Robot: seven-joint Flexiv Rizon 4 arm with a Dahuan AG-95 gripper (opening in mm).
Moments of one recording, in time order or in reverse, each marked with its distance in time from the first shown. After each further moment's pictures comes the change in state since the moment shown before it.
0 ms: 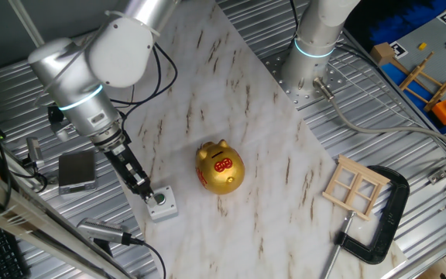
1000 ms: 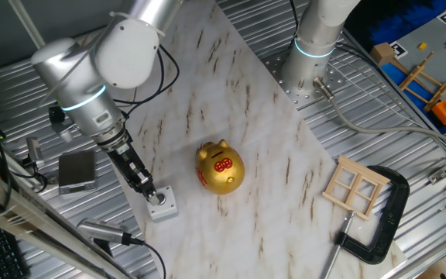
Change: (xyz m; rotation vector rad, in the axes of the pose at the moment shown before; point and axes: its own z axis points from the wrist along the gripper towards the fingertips) arm 0.008 -0.004 0.000 0.036 0.007 -0.051
